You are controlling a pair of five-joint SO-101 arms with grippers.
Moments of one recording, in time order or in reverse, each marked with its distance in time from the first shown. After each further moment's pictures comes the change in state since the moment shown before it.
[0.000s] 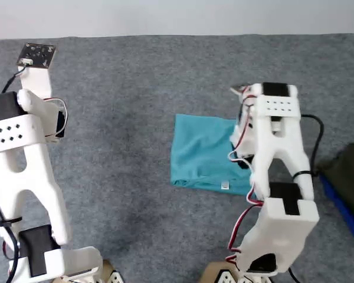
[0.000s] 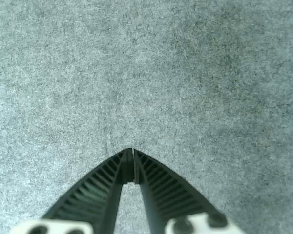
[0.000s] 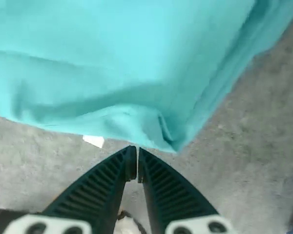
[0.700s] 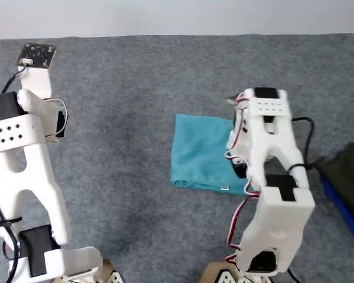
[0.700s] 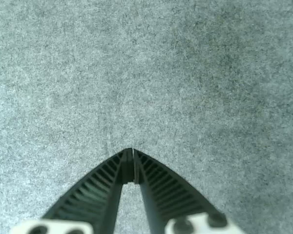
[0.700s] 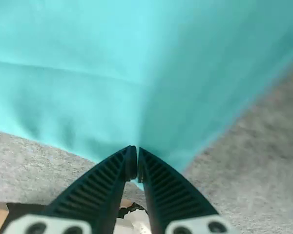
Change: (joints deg) left arm 0.0 0.0 0.0 0.0 0.0; right arm 1.1 5.8 0.0 1.9 -3.7
